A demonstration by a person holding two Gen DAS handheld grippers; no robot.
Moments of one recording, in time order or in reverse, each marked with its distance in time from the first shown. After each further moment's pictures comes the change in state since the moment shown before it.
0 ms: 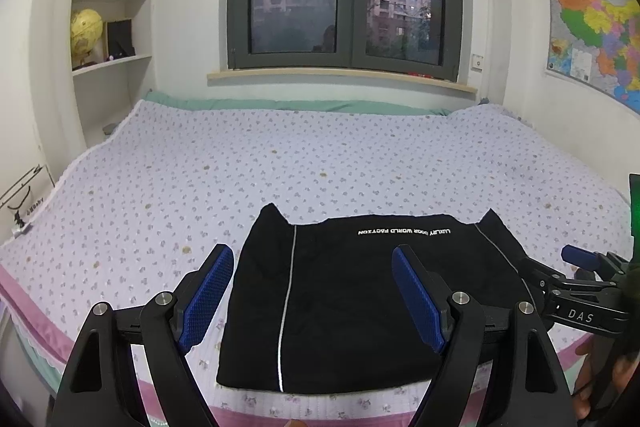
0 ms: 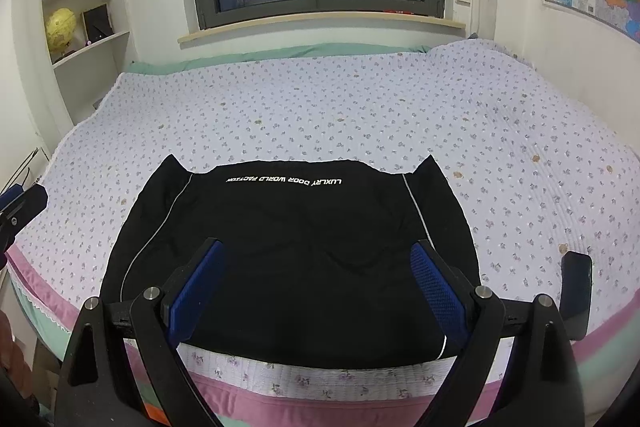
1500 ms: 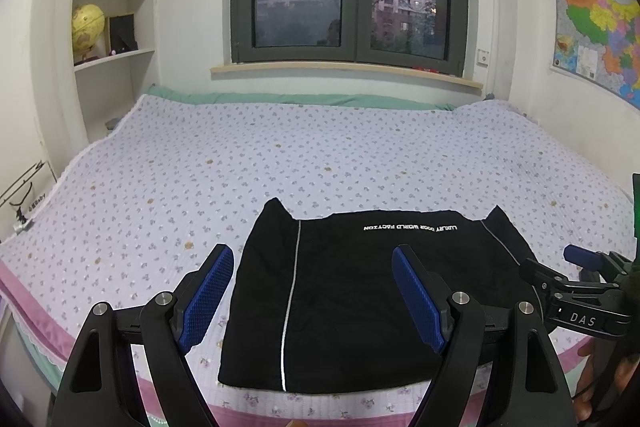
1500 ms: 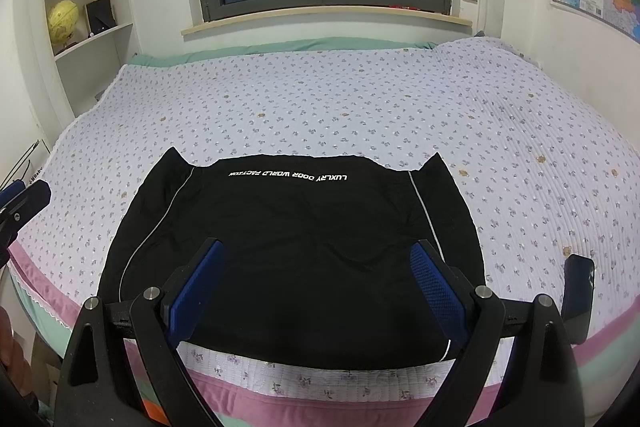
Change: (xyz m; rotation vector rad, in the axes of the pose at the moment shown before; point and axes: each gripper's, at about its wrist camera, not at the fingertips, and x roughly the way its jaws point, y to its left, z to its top) left arm 0.007 0.005 0.000 -0.004 0.021 0.015; right arm 0.008 -0.002 0.002 -0.023 0.018 0.015
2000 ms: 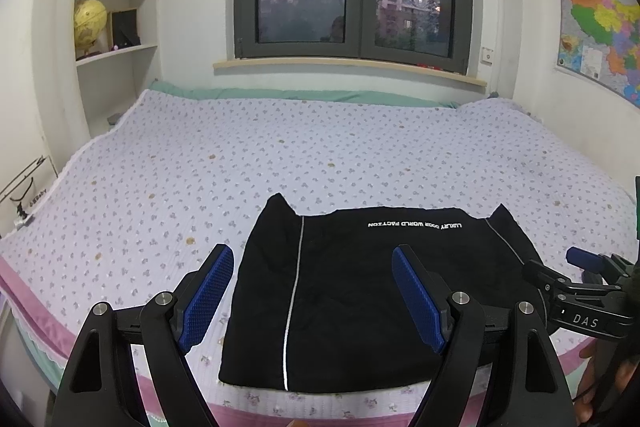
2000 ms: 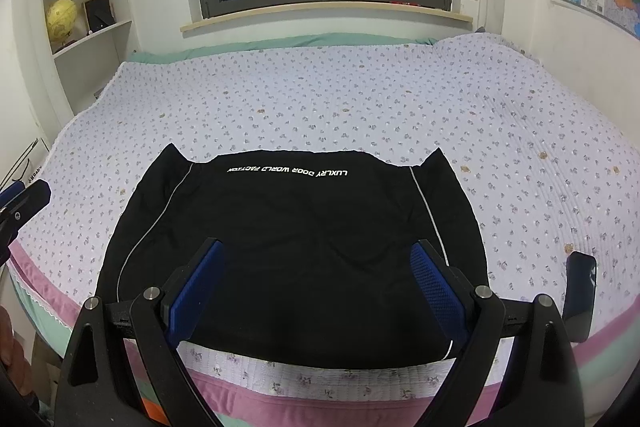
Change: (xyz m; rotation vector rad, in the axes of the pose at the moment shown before) left arm 0.007 0.003 -0.001 -0.006 0.013 0.008; right arm 0.008 -0.003 -0.001 -0.002 0.016 0.006
